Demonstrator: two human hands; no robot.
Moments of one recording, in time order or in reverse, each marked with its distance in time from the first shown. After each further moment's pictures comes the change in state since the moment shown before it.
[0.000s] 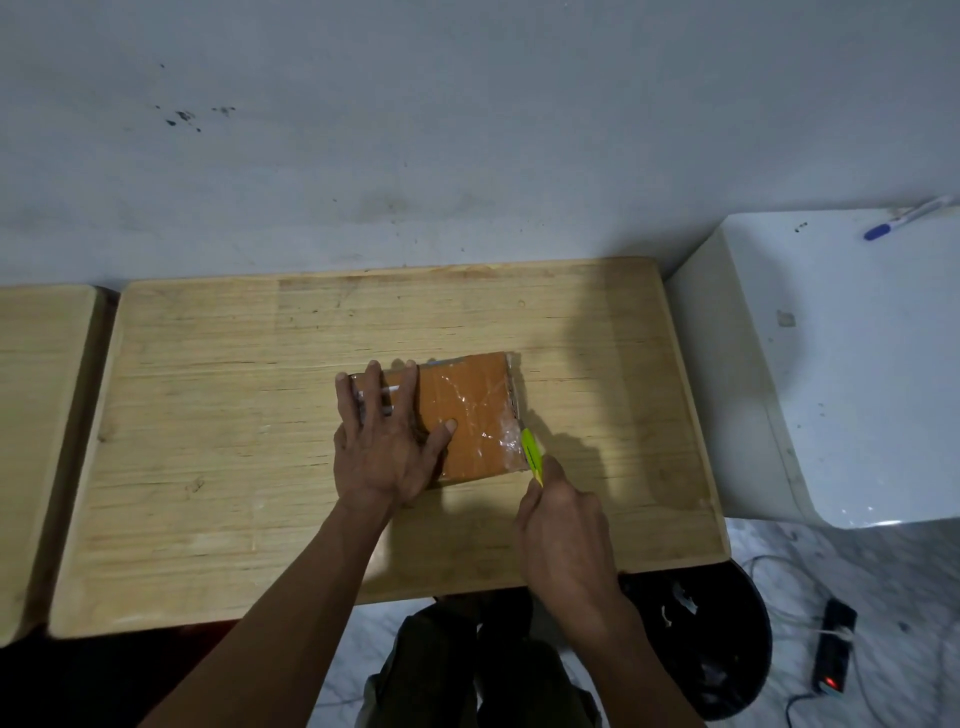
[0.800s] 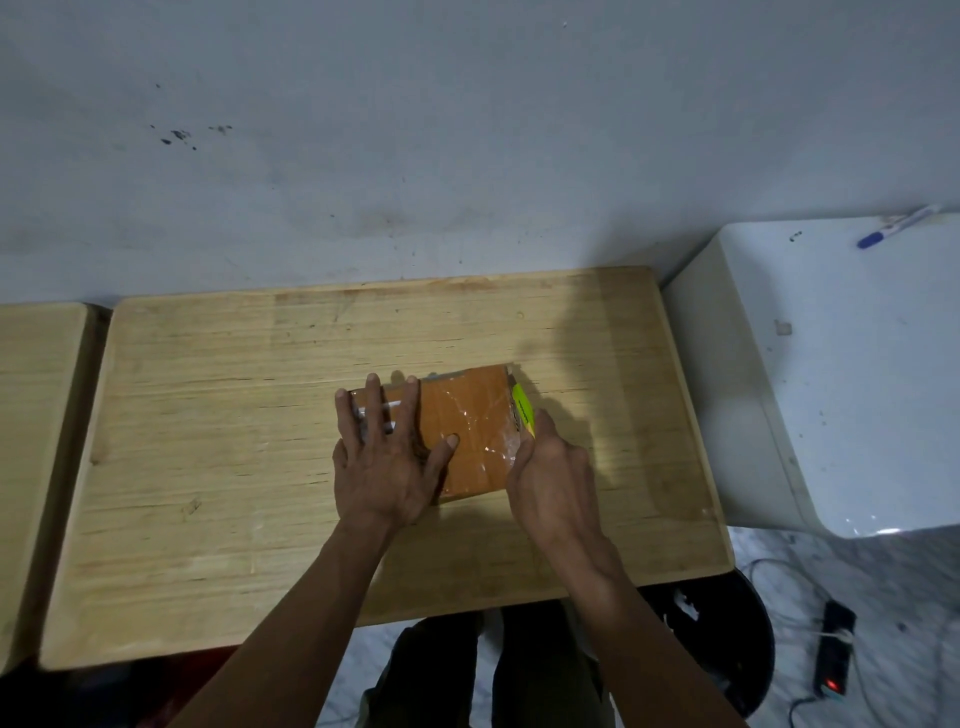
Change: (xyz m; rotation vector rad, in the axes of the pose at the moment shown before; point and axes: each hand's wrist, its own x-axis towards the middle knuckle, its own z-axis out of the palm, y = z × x) left_hand -0.001 -0.001 0.000 0.017 -0.033 -0.005; right_hand 0.054 -0.022 0.007 0.034 0.089 -0.053
